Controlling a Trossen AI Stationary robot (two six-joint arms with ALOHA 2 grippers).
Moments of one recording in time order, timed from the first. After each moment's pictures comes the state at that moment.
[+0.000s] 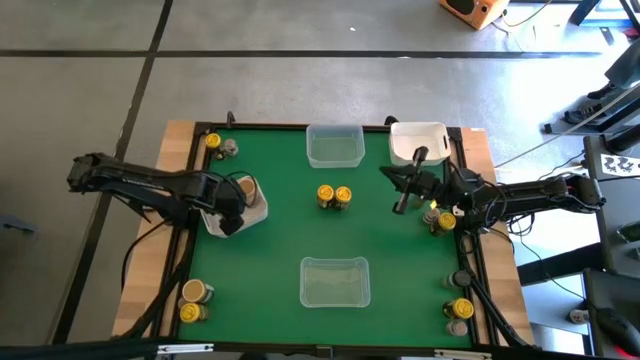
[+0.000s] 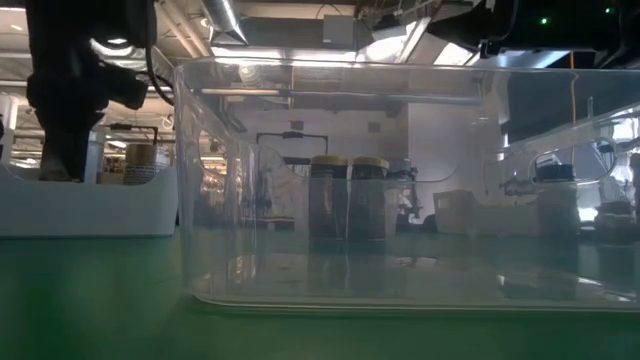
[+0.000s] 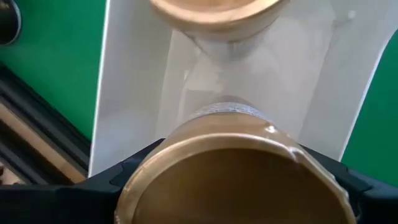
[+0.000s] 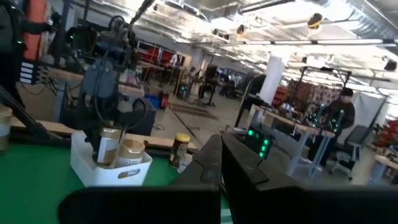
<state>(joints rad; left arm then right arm) -0.05 1.04 0.68 -1.15 -0.22 -0.76 -0.03 0.86 0.36 0.71 0.26 -0.34</state>
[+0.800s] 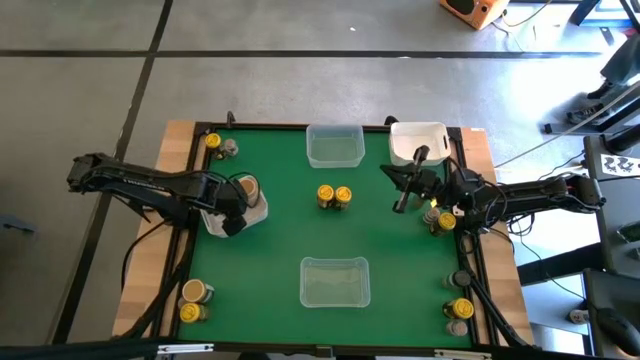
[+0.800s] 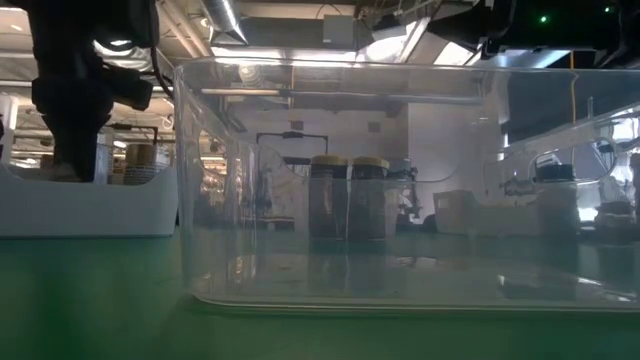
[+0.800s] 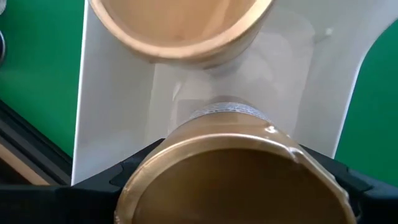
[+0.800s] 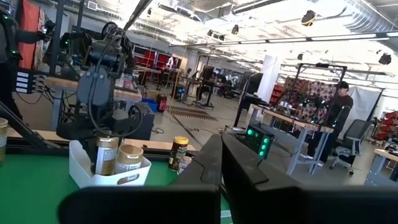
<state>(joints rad) -0.05 1.04 0.66 -1.07 -0.23 -0.71 -0.03 0.86 0.36 0.73 0.28 -0.31</state>
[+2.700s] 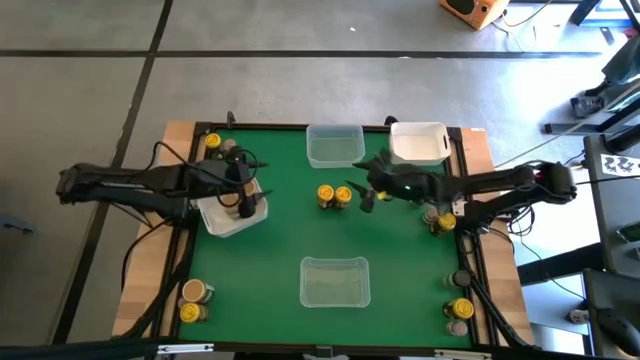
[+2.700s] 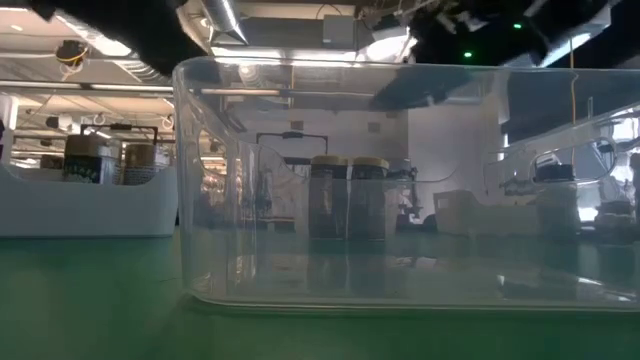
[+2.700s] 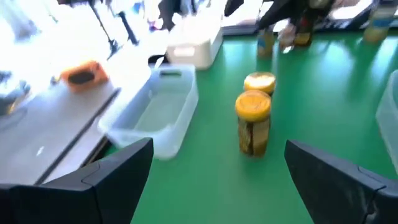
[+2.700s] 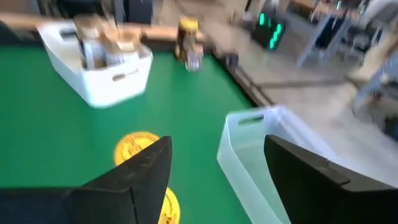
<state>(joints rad) 0.06 0.78 0.58 -0.19 -0.32 0.08 -0.09 1.29 0.70 0.24 0.32 -0.11</state>
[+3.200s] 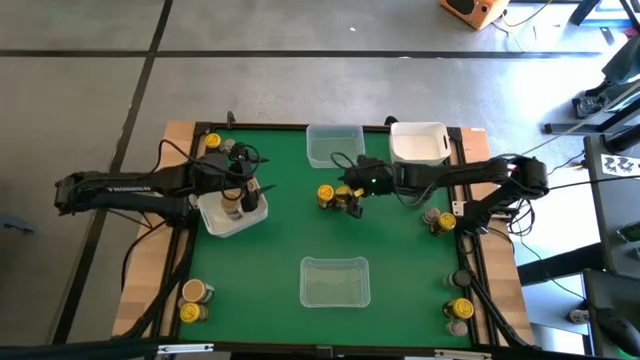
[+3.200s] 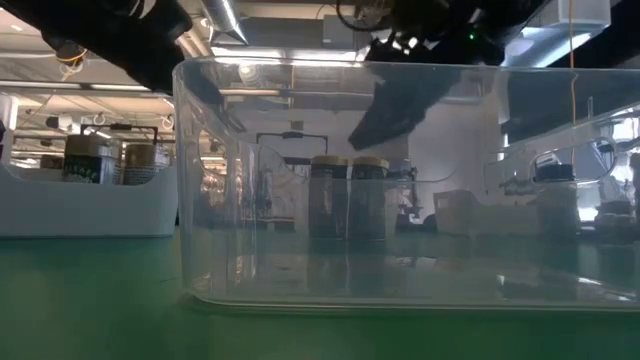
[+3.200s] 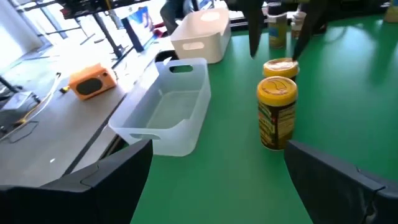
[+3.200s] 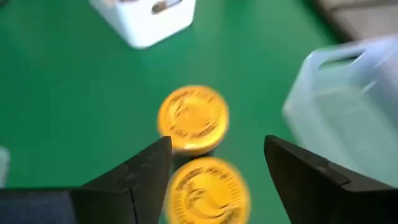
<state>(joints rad) 0.21 0.78 0.48 -0.09 -0.20 0.20 -0.13 1.53 0.93 -0.06 0.05 0.03</state>
